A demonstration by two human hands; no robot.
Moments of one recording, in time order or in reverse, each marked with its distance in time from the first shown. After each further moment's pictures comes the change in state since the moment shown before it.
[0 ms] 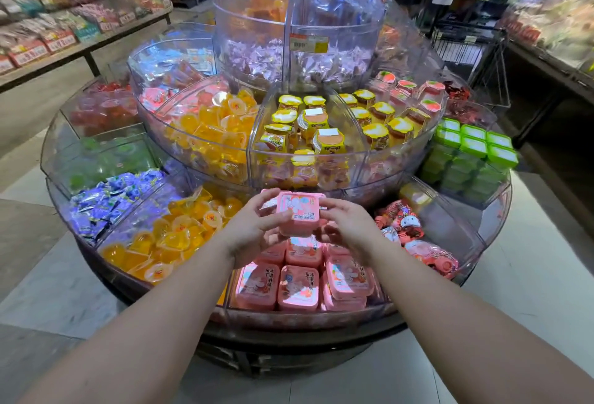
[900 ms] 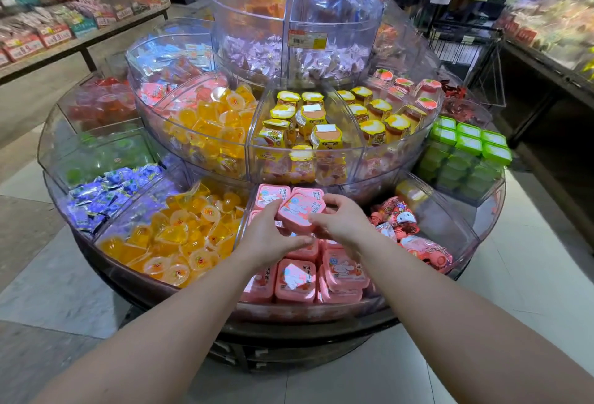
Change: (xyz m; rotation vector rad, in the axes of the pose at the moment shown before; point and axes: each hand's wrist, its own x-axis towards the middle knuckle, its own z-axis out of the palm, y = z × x) left_hand -0.007 -0.033 0.016 0.899 0.224 0.222; right_hand 0.004 0.009 0.007 -0.157 0.141 0.055
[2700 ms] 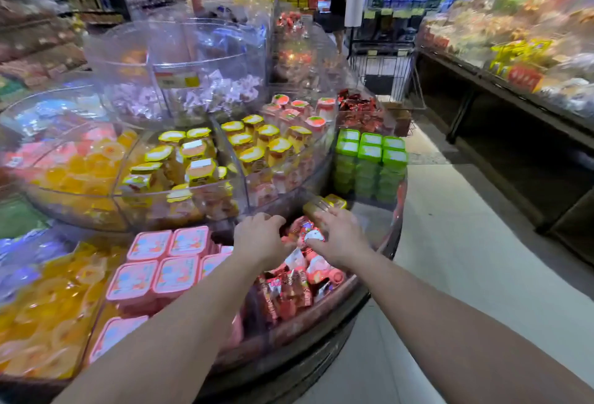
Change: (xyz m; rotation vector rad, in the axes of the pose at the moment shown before) left_hand 0.059 0.134 0.182 0.904 -0.046 0.257; right_hand 0.010 0.045 -0.234 -0.921 0.239 -0.261
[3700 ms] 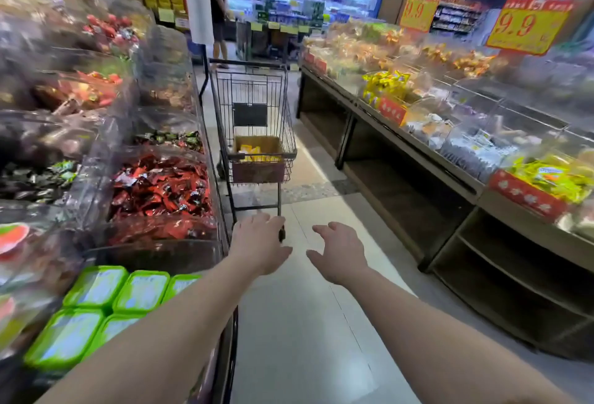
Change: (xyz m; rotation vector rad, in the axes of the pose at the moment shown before) left_hand 0.509 0.454 0.055 -0.049 -0.026 0.364; right_hand 0.341 0.463 -0.259 -0.150 0.126 0.346
